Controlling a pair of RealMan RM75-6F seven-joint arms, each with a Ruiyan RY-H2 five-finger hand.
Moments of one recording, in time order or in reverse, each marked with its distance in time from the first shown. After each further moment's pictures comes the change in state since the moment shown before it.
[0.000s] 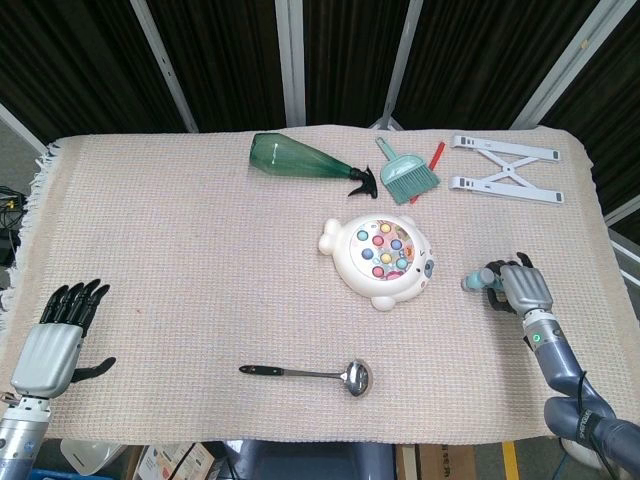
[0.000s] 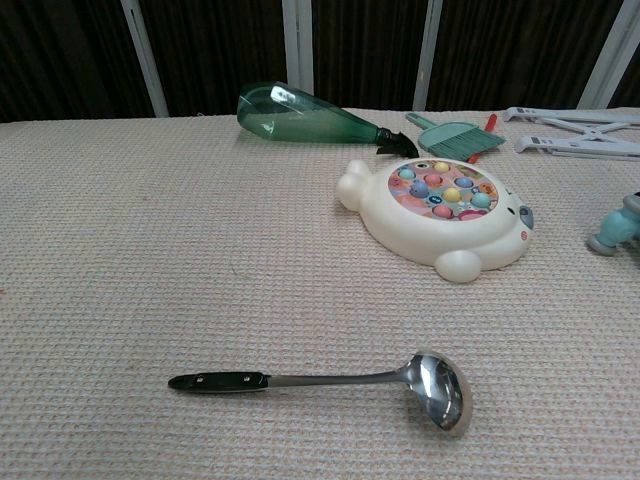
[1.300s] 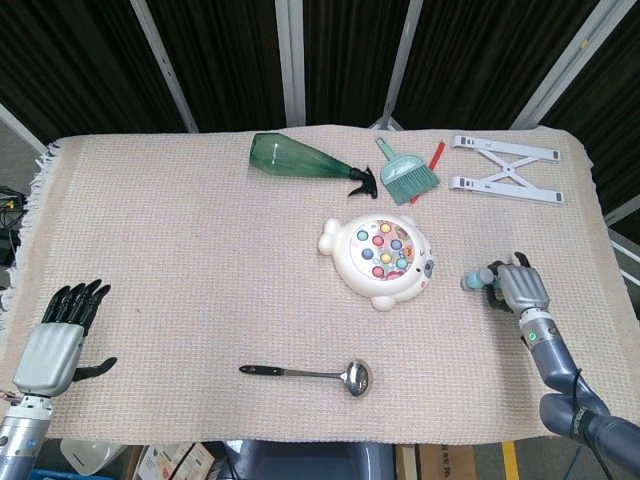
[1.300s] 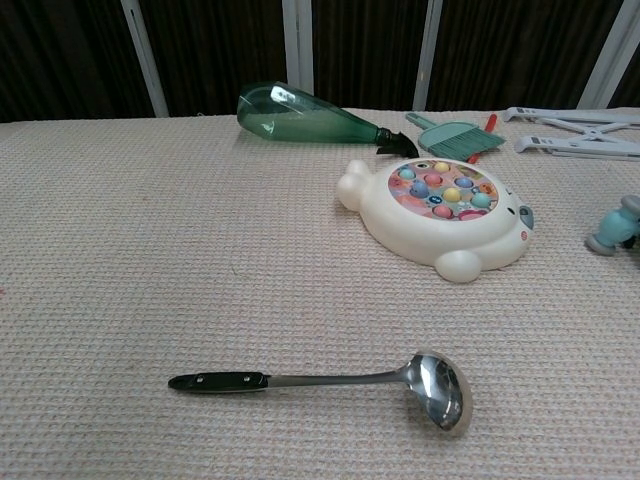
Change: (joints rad) left arm -0.007 -0.009 0.001 0.014 -0.018 -0.009 -0.012; right arm 0.014 -0.026 -0.007 0.026 0.022 -0.020 -0.016
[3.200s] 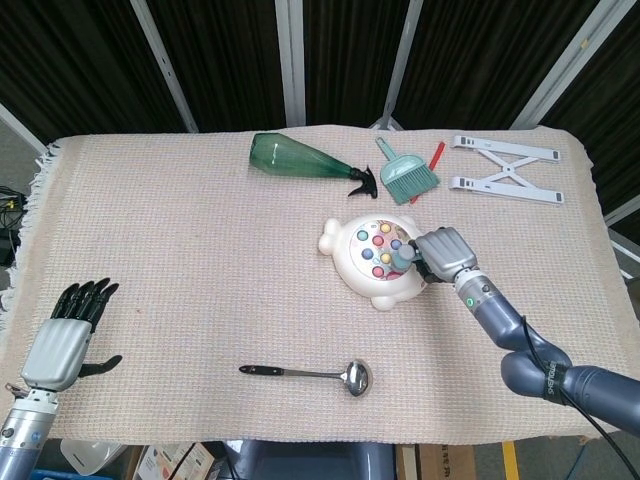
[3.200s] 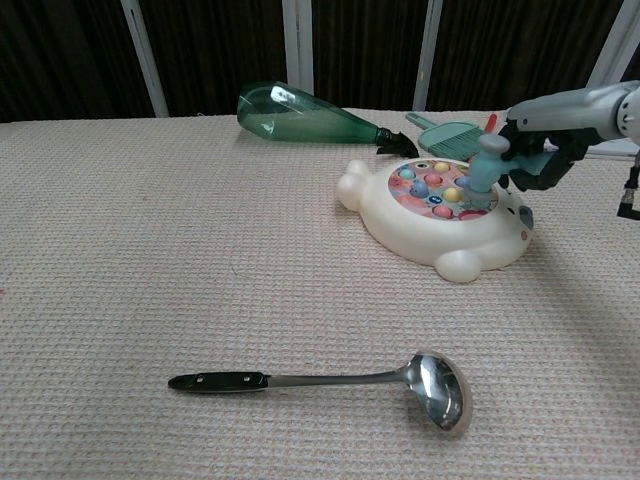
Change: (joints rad) left arm -0.032 -0.006 0.000 0.027 -0.009 -0.041 -0.027; right arm 0.339 0.181 0.018 -0.370 0.198 -0.116 -0.359
